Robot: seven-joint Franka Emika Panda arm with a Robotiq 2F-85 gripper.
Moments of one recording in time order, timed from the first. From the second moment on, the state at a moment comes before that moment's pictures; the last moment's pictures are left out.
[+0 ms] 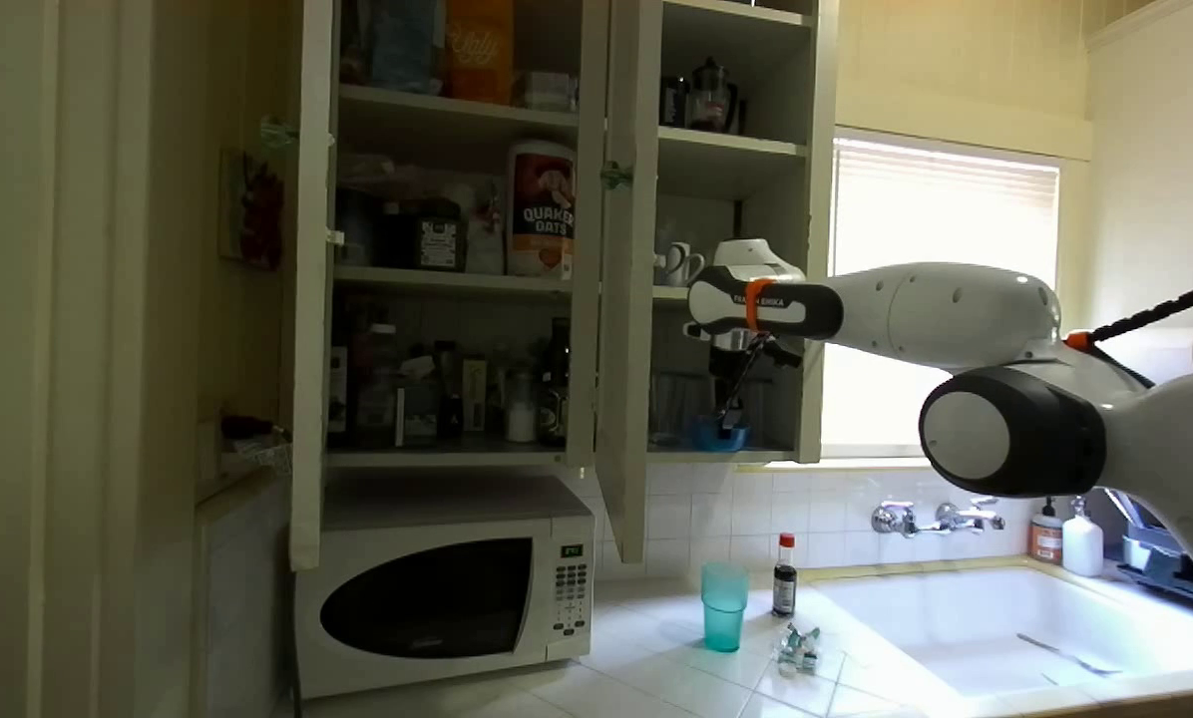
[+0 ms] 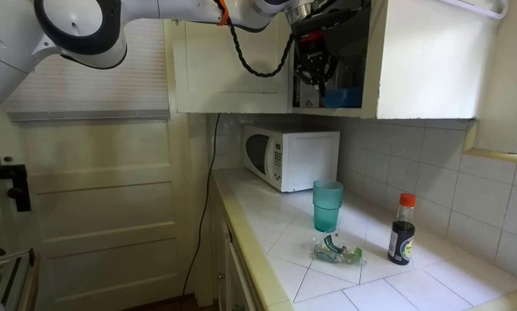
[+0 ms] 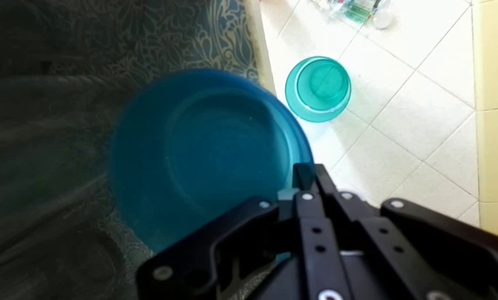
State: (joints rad) arm -0.18 0.65 -0.07 -0.74 -0.11 1.70 -1.20
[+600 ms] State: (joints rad) arm -0.18 0.68 -0.06 -0.69 -0.11 1.68 -1.20
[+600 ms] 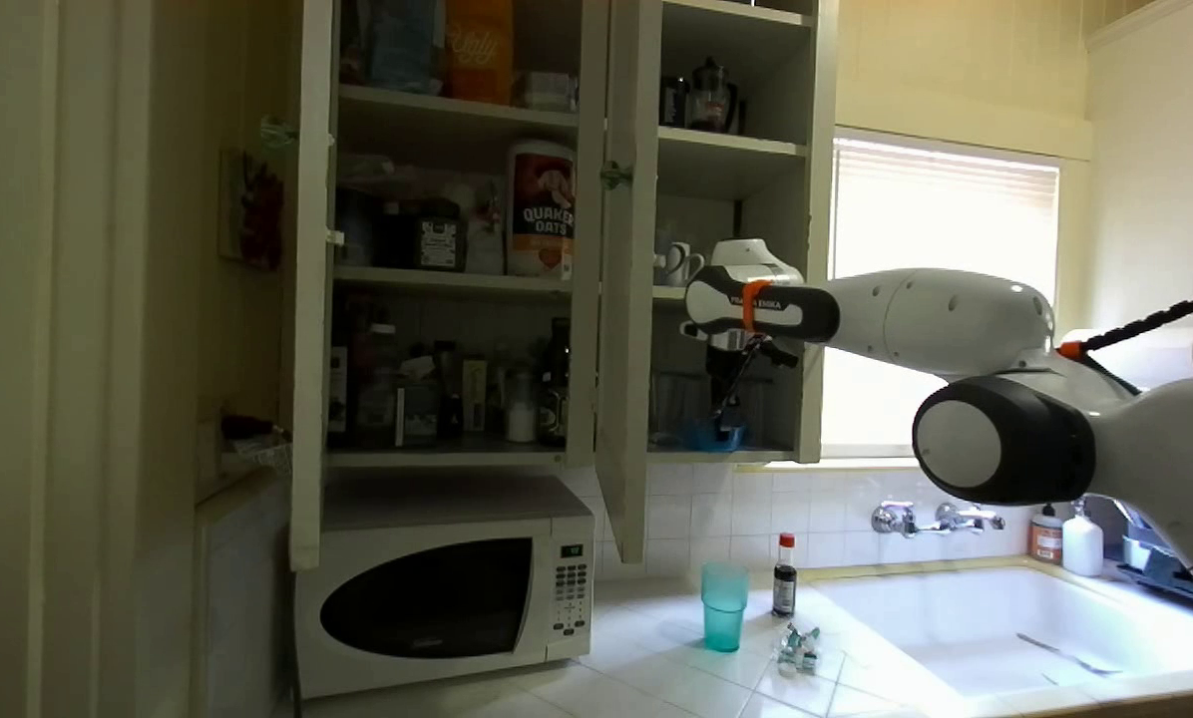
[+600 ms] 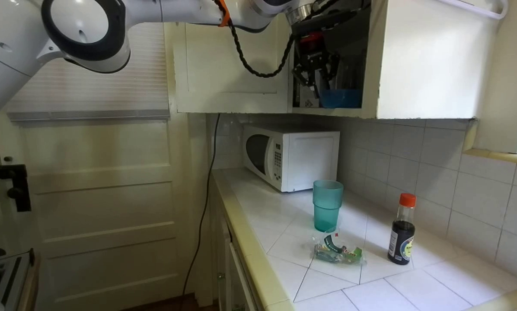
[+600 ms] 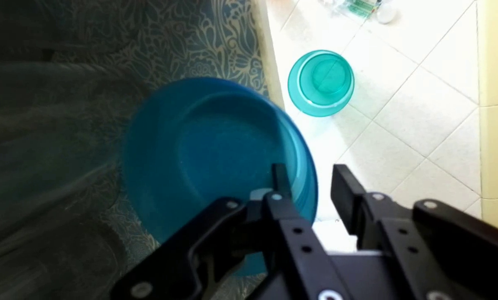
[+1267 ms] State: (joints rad) arm -0.18 0.69 -0.06 -0.67 -0.11 1.68 -1.26
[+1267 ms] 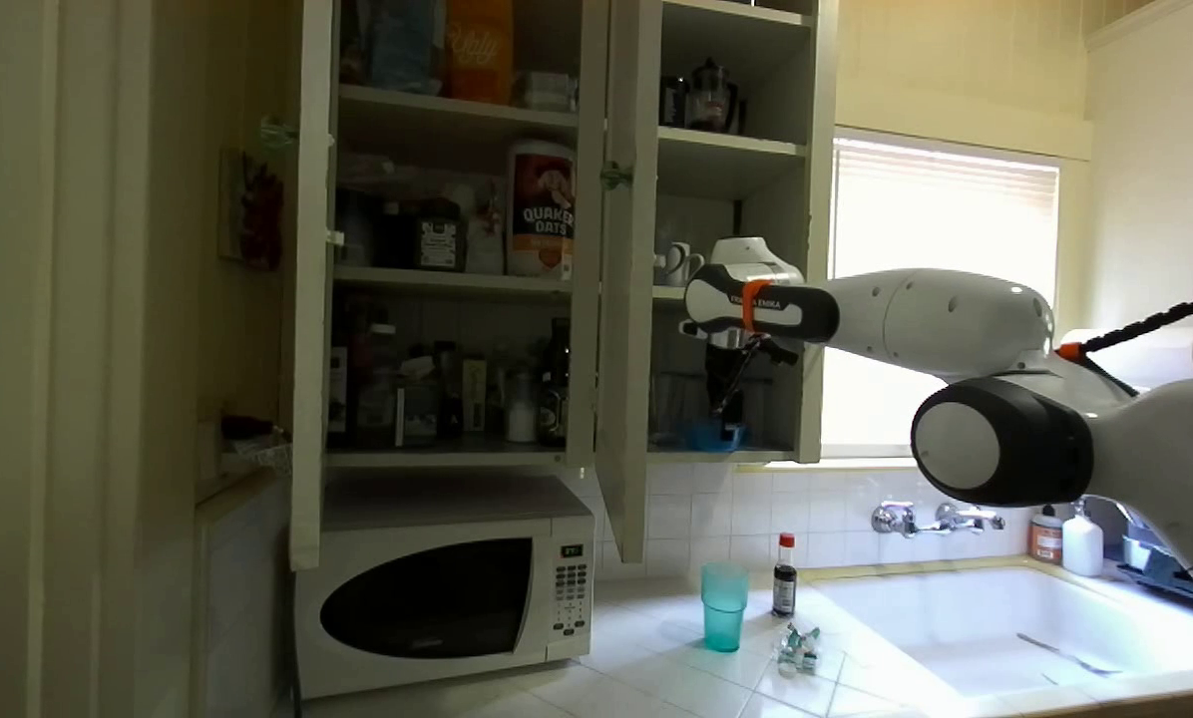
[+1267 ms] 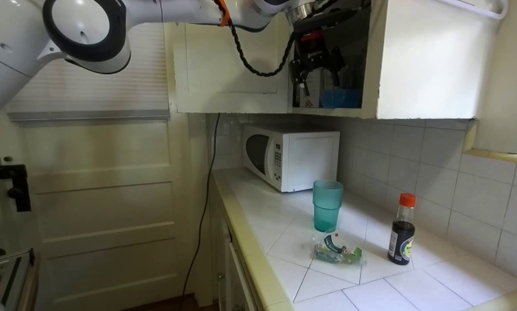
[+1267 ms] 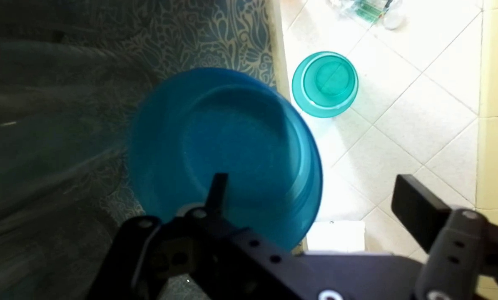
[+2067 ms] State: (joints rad) arm -0.07 0.62 -0.11 -0.72 -0.27 1.67 -1.18
